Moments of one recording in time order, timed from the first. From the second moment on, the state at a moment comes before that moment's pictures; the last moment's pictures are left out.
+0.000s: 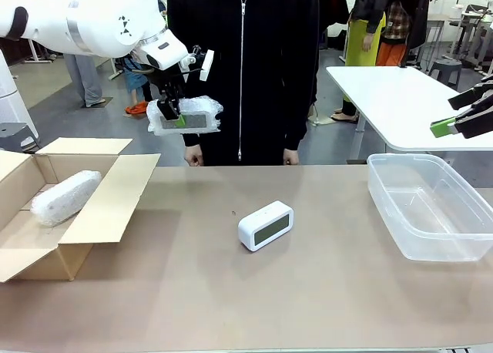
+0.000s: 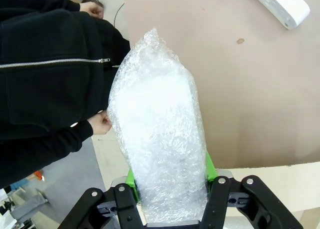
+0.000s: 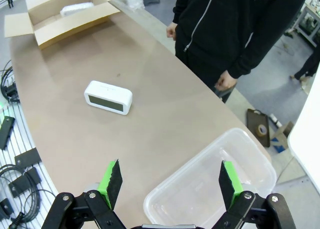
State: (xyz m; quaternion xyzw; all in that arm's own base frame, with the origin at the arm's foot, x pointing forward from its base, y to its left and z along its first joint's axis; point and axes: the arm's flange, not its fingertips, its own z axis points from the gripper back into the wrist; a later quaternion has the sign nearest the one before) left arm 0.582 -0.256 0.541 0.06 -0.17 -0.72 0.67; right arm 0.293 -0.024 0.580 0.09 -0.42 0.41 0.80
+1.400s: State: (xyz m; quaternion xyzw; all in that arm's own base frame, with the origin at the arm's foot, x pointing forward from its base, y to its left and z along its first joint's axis) left arm 0.531 -0.045 0.565 0.06 -0.16 -0.65 0.74; right arm 0.293 -0.024 0.580 0.09 -0.42 0.41 0.80
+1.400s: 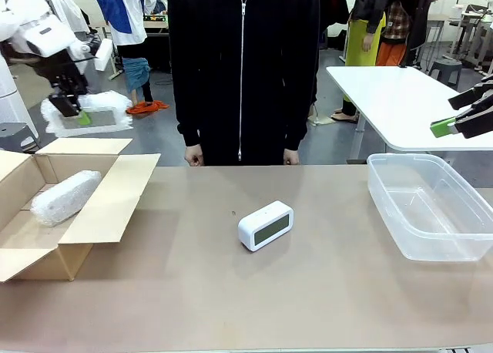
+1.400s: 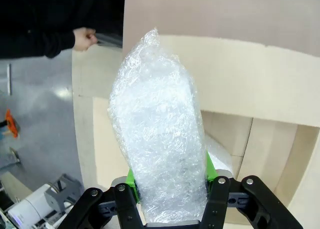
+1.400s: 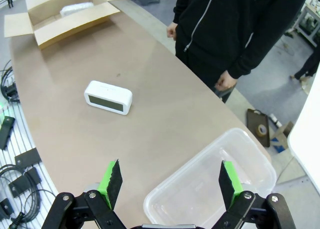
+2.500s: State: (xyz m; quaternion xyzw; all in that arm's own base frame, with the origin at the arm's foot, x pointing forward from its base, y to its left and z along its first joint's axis) left arm 0.492 -0.012 0.482 0.04 -0.21 -0.50 0.84; right arm 0.293 -0.024 0.580 0.09 -0.42 0.41 0.80
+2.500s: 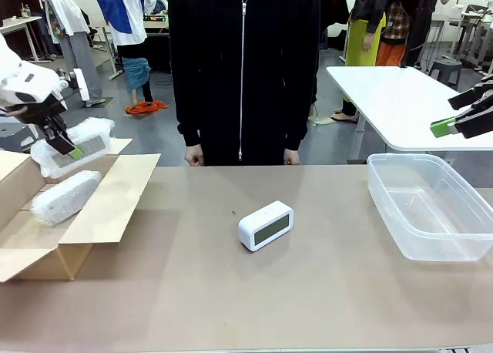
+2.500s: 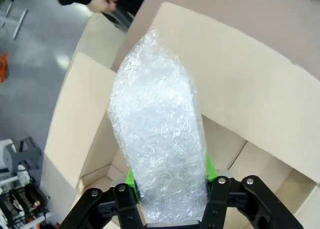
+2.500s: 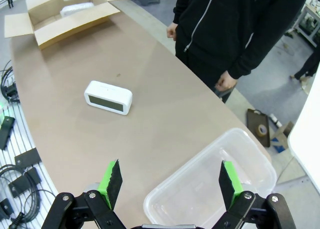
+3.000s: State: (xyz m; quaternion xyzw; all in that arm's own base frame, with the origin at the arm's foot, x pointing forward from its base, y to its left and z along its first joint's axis) left arm 0.480 0.011 0.433 0.02 -0.19 -0.47 0.86; right arm 0.293 -0.024 0.580 0.09 -0.42 0.41 0.80
